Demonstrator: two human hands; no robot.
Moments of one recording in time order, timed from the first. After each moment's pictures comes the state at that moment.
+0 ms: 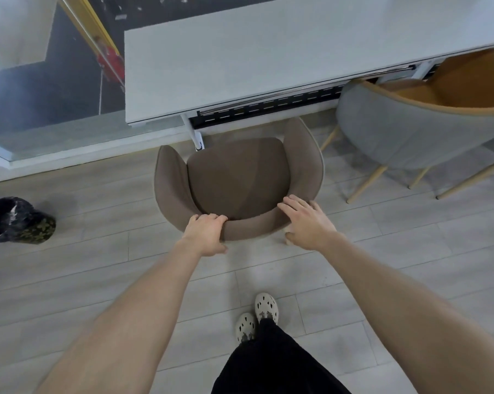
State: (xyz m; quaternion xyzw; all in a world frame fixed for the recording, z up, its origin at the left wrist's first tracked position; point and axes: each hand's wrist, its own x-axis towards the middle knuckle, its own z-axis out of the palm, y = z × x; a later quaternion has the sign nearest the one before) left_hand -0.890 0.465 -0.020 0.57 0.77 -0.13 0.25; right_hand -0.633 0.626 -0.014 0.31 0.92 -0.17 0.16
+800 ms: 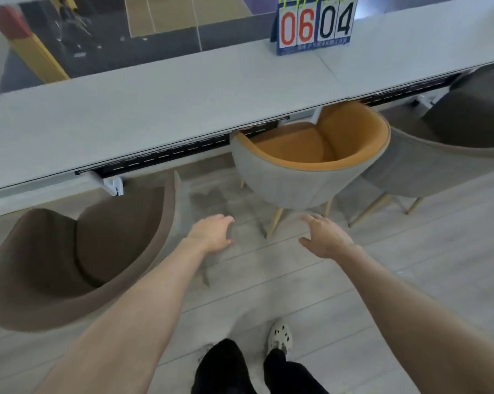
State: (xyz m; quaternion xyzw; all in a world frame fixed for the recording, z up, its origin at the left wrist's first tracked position) left_hand -0.575 0.835 0.024 0.62 0.73 -0.08 0.26; right_hand -0.274 0.950 0.037 0.49 0.83 -0.22 0.16
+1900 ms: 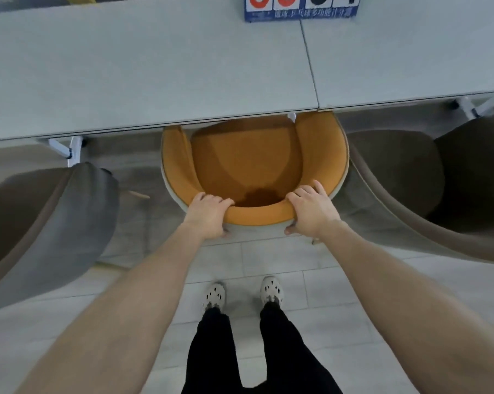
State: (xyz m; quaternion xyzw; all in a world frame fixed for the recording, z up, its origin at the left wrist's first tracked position) left_hand -0.404 1.151 -0.067 0.60 0.76 -0.11 0.23; right_hand -0.161 1.332 -0.026 0.26 0.94 -0.08 0.22
